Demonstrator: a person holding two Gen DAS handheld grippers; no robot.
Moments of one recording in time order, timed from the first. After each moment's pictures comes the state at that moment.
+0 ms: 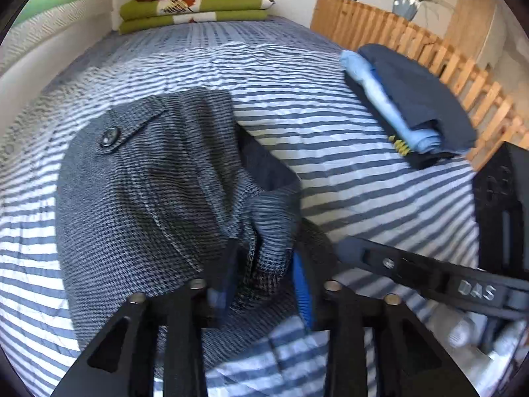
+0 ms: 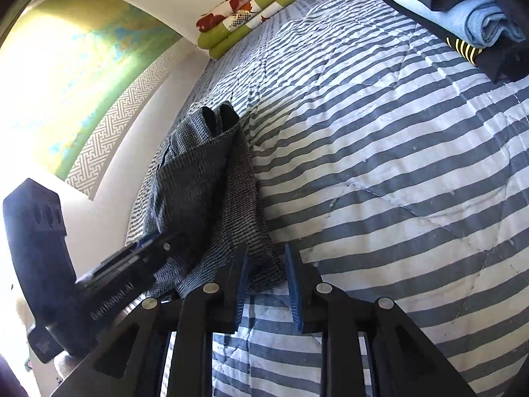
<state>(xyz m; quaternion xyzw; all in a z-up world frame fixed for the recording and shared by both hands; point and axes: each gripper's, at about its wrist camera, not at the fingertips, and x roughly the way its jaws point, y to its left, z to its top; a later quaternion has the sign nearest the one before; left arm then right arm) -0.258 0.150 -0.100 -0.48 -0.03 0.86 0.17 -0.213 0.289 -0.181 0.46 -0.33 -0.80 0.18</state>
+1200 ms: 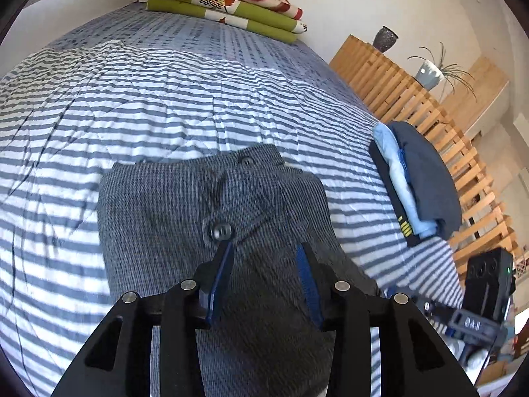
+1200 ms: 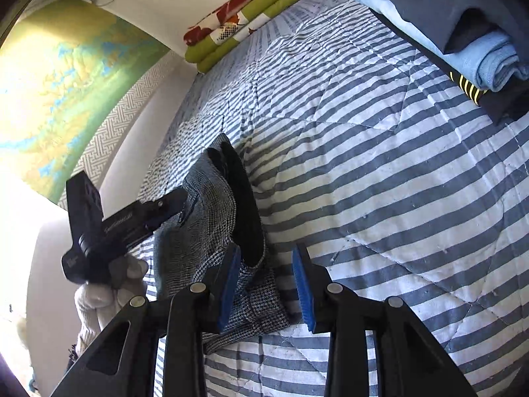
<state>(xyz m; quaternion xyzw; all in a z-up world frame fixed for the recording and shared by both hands) -0.326 0.020 -0.088 -0.46 -0.15 0.86 0.18 -0.258 0.267 -0.156 0.45 -0.33 -0.82 0.15</state>
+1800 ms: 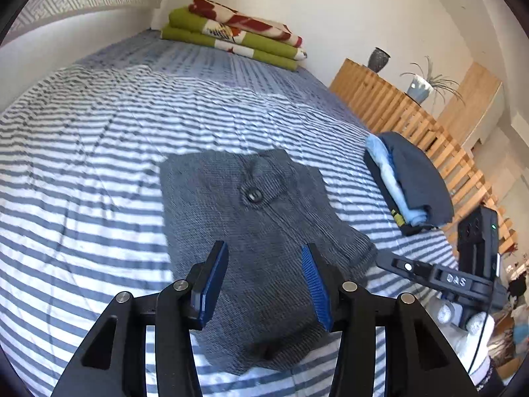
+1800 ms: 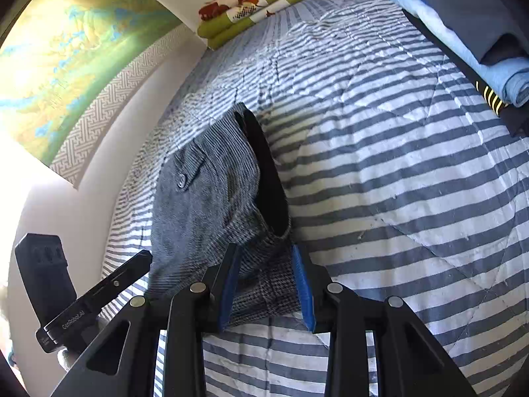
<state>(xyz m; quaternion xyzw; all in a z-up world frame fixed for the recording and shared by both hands) -0.244 -0.022 -0.066 -0.40 -0.14 0.90 0.14 -0.251 0.229 -0.144 0.46 -0.26 -0.83 0.17</state>
